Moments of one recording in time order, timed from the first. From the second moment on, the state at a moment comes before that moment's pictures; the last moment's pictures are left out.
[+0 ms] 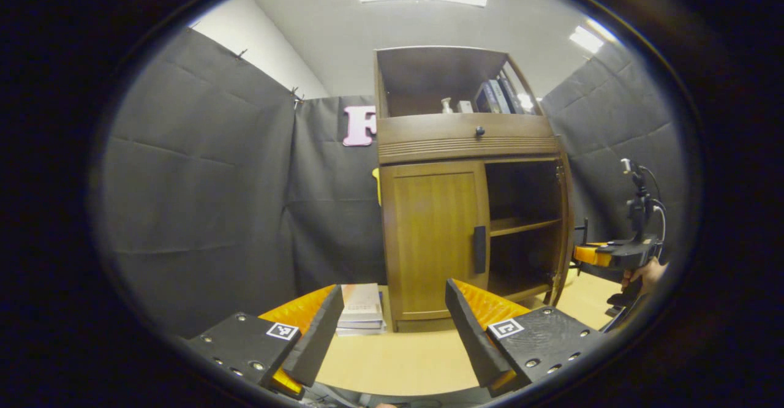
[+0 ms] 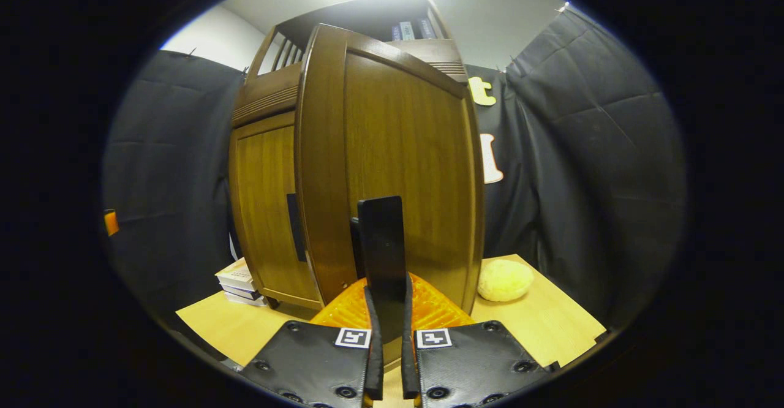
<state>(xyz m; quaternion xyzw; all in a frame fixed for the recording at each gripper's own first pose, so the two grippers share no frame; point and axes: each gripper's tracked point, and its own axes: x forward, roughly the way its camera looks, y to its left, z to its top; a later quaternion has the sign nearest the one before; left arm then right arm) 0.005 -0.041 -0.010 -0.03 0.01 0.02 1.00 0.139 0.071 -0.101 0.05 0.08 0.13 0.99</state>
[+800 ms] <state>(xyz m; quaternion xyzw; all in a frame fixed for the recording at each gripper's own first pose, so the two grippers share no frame) 0.053 -0.152 -0.015 -0.04 0.03 -0.07 1.00 0.117 -0.034 -0.126 0.04 0.11 0.06 0.99</state>
